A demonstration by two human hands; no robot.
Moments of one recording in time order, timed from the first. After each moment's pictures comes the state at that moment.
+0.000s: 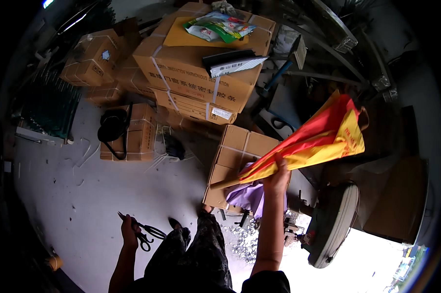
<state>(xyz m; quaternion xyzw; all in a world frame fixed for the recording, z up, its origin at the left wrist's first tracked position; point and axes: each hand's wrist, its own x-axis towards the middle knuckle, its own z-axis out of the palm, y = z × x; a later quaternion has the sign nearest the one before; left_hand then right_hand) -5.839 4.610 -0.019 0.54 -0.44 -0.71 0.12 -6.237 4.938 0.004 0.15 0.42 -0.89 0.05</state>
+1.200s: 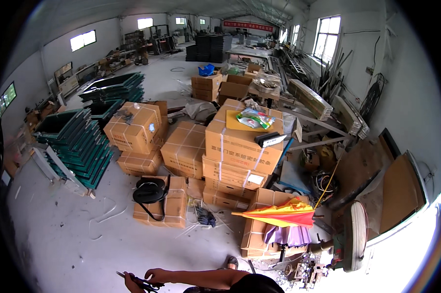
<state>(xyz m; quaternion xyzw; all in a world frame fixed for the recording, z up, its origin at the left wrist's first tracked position) -5.542 4.454 0.024 0.59 -0.31 -0.63 0.41 -5.695 4.524 0.001 -0.36 0.46 -0.38 0.72</state>
